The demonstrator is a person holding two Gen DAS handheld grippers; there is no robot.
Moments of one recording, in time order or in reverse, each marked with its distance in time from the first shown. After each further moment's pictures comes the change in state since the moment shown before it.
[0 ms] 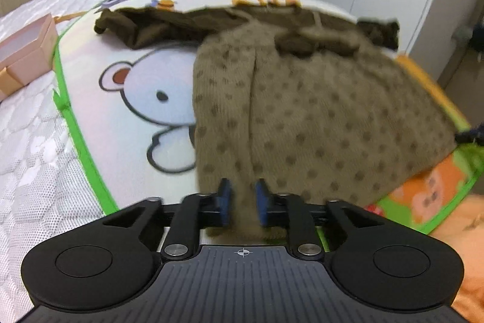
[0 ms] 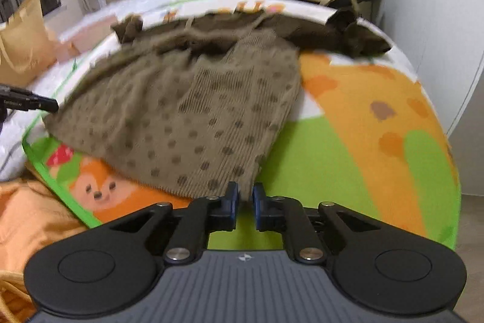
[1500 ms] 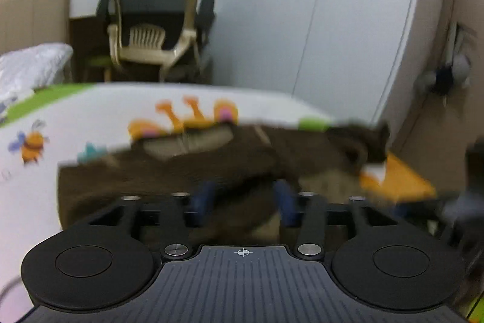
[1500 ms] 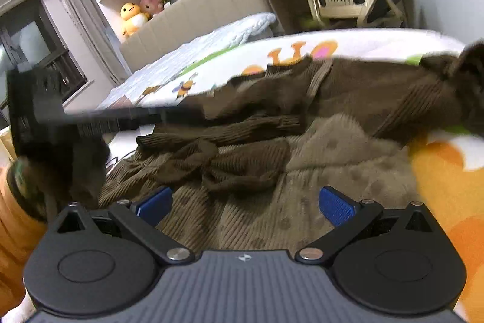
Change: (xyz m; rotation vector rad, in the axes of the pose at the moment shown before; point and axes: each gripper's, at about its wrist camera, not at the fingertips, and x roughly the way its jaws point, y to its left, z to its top) left arm 0.173 -0.054 0.174 0.183 -0.214 -0.217; right arm 0.165 0.005 0.128 0.163 -0.154 0.236
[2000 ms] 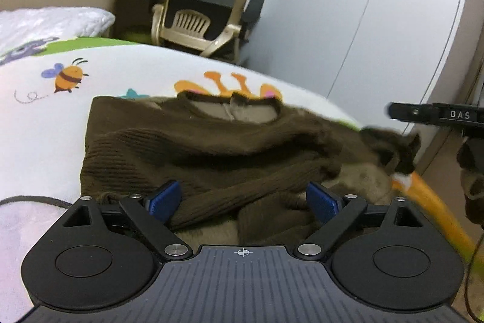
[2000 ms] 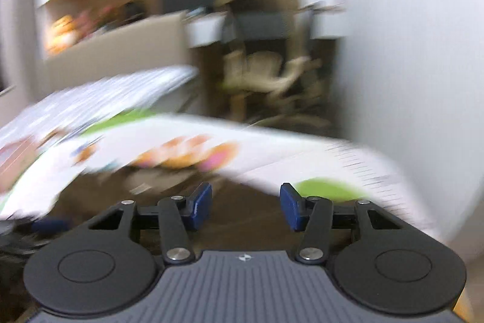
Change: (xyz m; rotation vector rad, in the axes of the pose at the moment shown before) left arm -0.009 0.036 -0.037 -0.243 -0.088 0.046; right arm -0.027 -0.033 0.085 -0.105 -0.222 -0.507
